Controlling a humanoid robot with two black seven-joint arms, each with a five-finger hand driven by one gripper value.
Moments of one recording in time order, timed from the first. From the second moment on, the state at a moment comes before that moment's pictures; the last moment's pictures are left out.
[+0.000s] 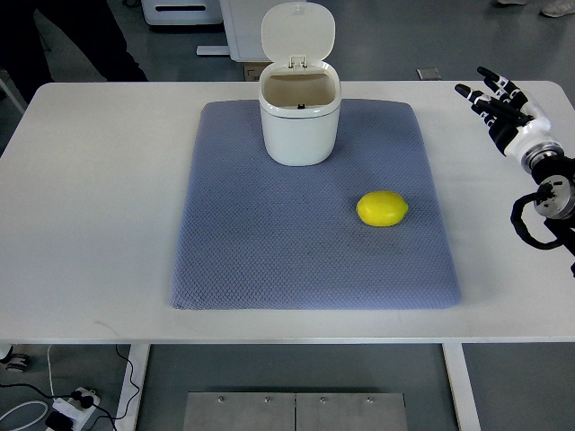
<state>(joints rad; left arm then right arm) -0.04 0.00 -0.10 -0.25 0.00 0.19 -0.13 0.89 -0.36 0.53 0.69 0.06 -0.03 0.27</state>
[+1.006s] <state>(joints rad) -0.03 0.00 -0.10 -0.25 -0.01 0.19 -0.13 0.90 -0.38 0.53 0.69 0.06 -0.03 0.31</state>
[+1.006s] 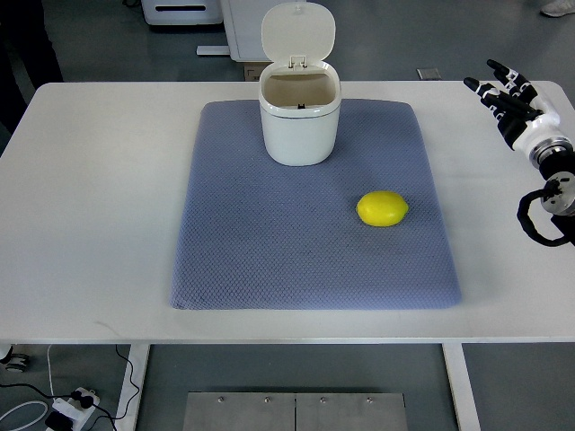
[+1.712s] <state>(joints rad) -0.03 0.00 -0.10 -0.25 -0.01 0.19 -0.13 0.95 -0.37 0.54 0.54 0.06 -0.02 0.42</state>
